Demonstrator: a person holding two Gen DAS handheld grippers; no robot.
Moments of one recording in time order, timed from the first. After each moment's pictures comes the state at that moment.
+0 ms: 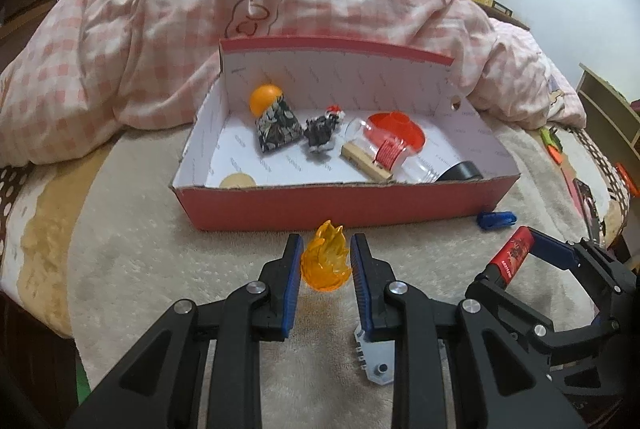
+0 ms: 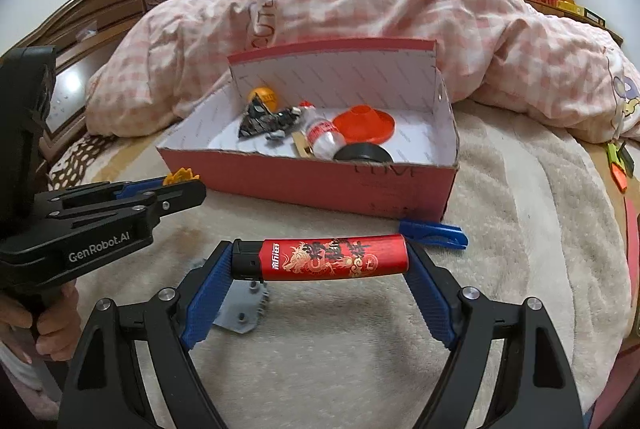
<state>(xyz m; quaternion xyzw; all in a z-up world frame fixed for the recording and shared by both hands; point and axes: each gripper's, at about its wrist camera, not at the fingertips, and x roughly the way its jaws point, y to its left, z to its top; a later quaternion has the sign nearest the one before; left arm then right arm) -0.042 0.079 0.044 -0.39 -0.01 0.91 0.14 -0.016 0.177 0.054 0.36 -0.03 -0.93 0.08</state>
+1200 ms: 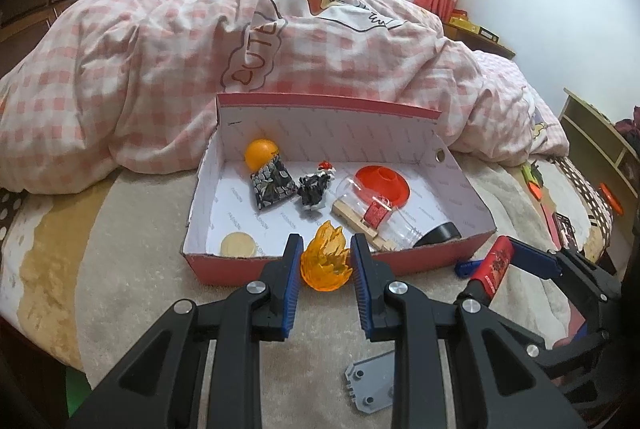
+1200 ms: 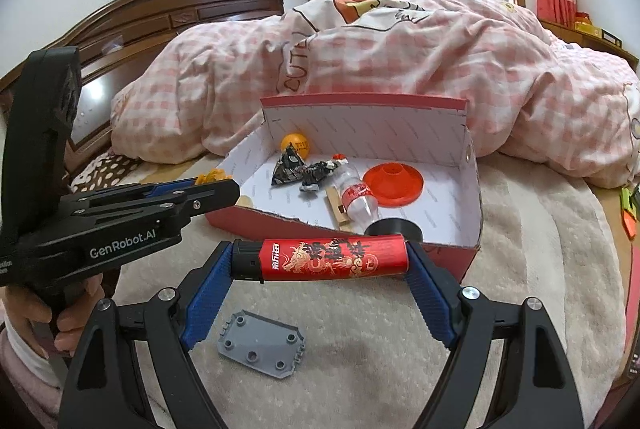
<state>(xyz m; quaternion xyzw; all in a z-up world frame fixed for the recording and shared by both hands) -0.057 0.070 0.079 -0.36 -0.03 0.92 0.16 -0.029 0.168 0.091 0.32 -0.03 -0.94 0.13</state>
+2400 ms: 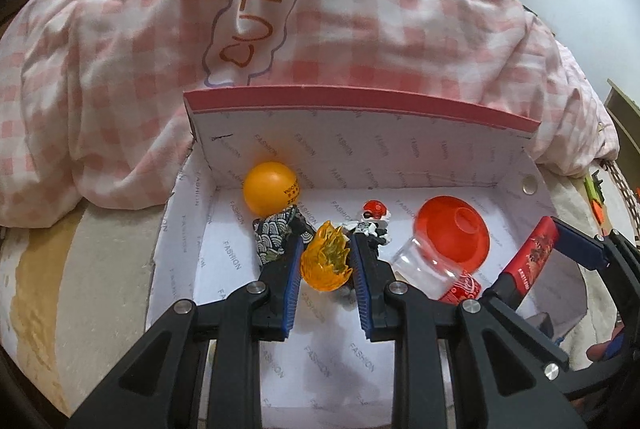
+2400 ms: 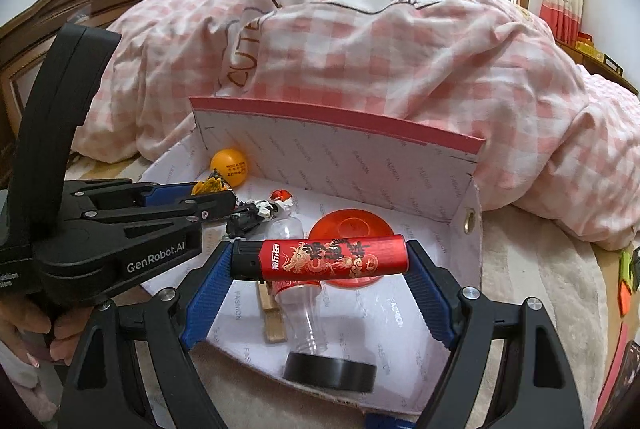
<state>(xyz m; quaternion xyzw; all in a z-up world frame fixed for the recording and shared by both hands) -0.176 0.094 0.042 -0.42 -0.01 0.90 0.11 -0.143 0.173 0.077 0.35 0.03 -0.93 0.09</state>
